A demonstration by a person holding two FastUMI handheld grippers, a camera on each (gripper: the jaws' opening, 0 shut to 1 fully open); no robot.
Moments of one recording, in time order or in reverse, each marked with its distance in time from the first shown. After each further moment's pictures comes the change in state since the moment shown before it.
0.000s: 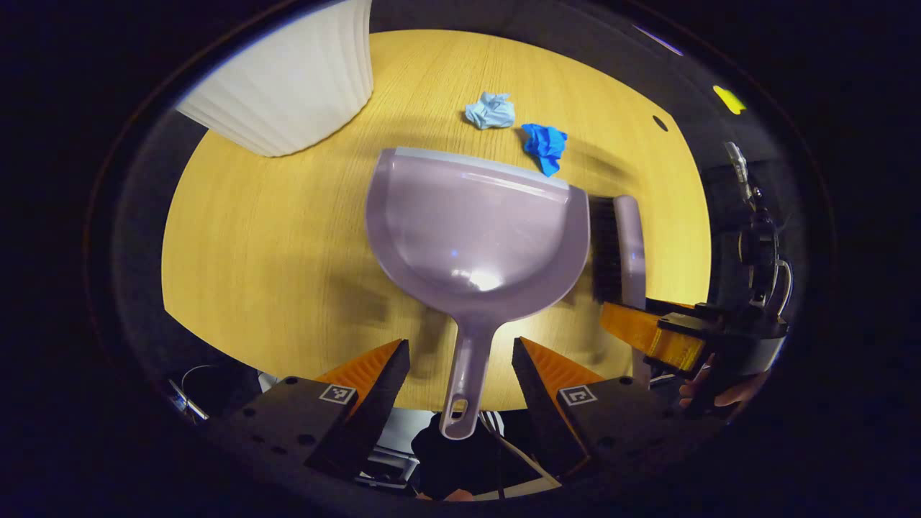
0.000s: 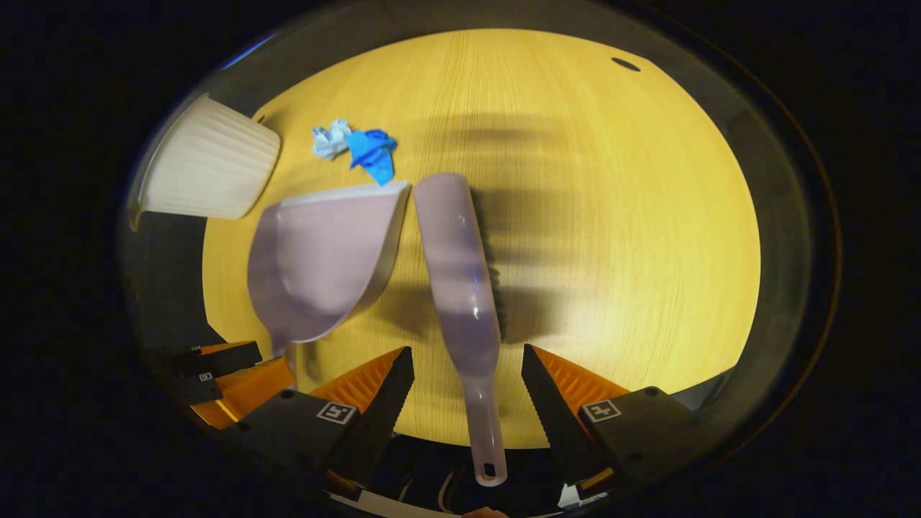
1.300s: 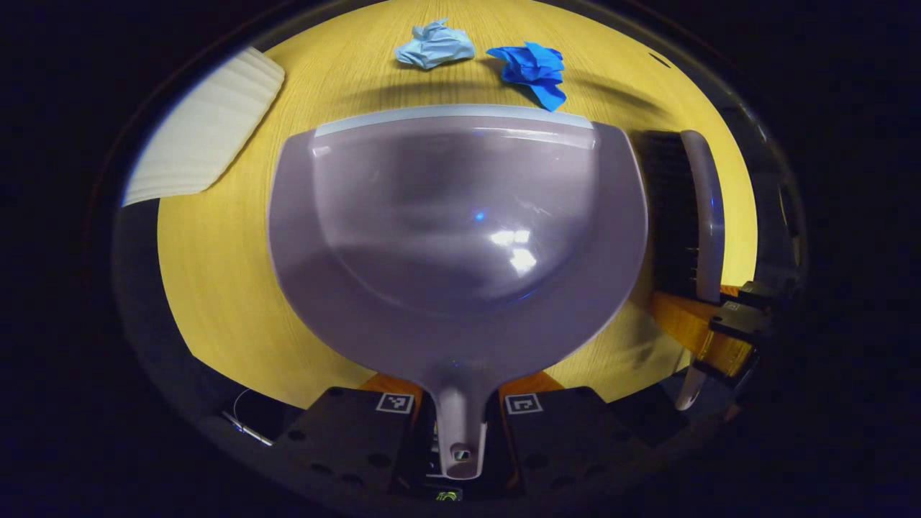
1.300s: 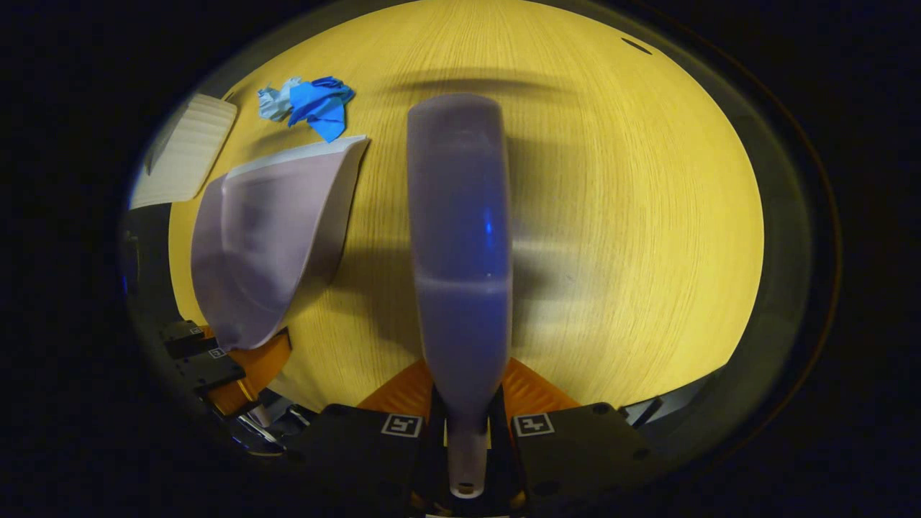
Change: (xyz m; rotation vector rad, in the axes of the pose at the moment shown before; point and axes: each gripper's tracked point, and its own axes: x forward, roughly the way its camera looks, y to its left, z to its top) left arm 0.053 -0.011 0.018 0.153 0.145 0.129; right arm 0.030 -0.009 -0.009 -0.005 0.128 -0.061
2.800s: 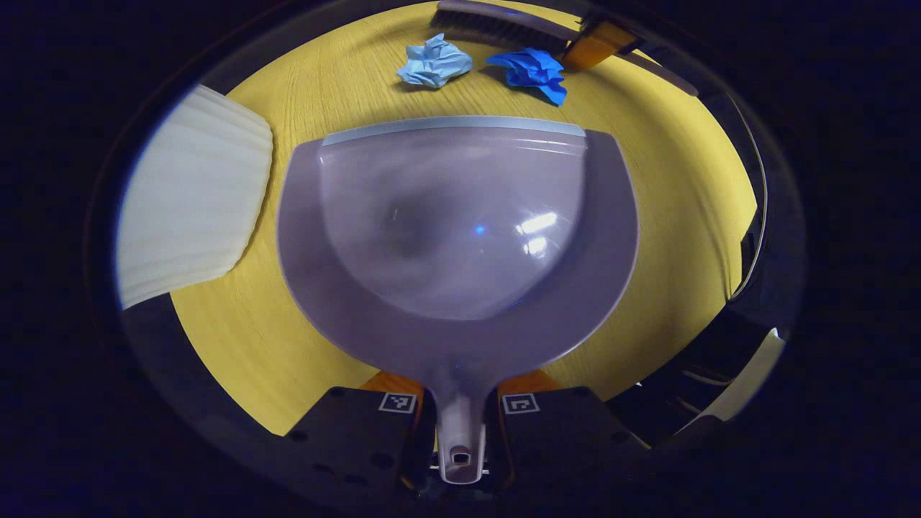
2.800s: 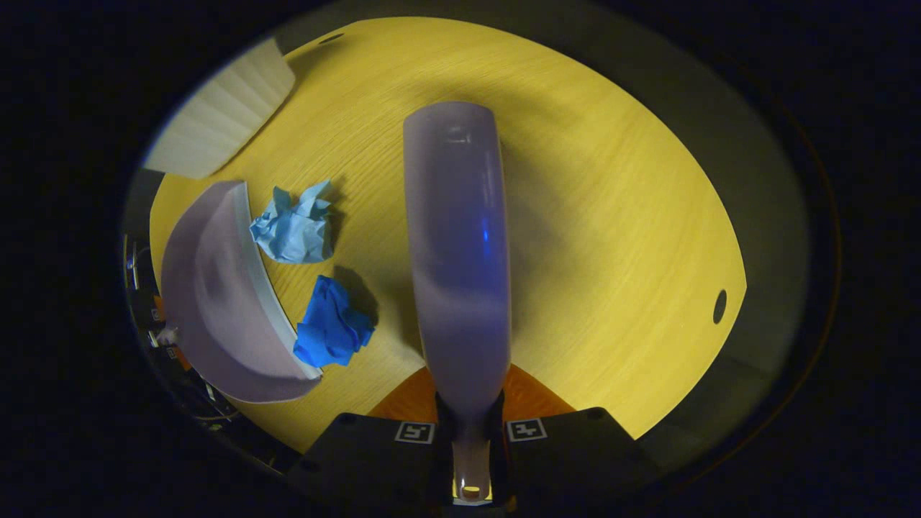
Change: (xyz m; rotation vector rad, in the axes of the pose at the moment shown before) left arm -0.007 0.098 0.015 0.366 -0.064 0.107; right arm -0.044 0.019 0.237 -0.700 -0.090 -0.192
